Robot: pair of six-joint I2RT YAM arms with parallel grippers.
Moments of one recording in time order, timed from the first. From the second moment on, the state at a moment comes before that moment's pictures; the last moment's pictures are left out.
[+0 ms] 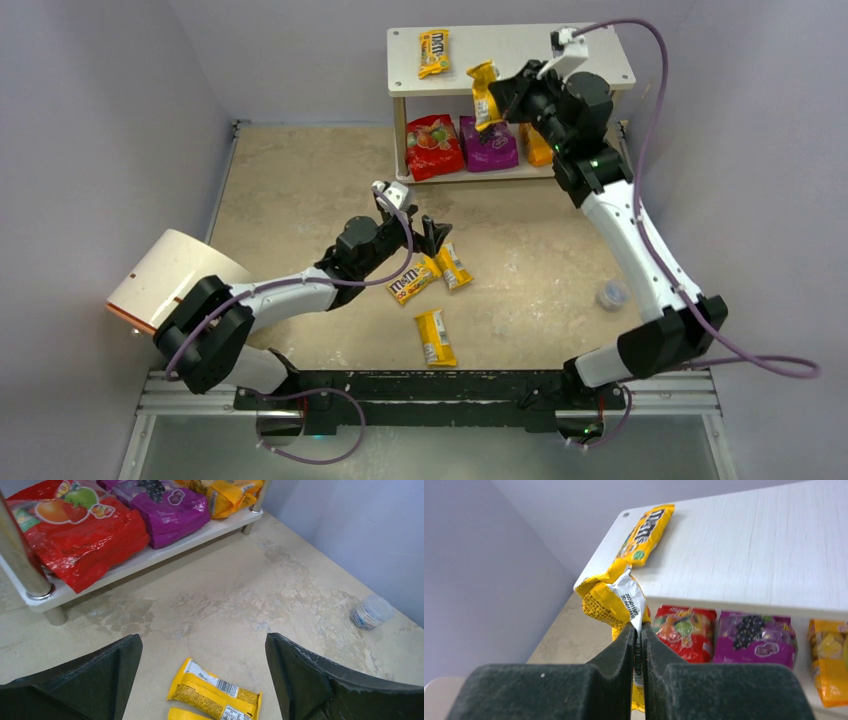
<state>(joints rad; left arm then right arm) -0.75 1.42 0.66 0.73 -0.01 -0.22 0.34 1.41 1.54 -0.12 -0.11 0.39</state>
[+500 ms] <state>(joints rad) -0.75 1.27 0.91 0.54 0.03 -0.25 0.39 1.41 1.37 0.00 -0.51 0.47</state>
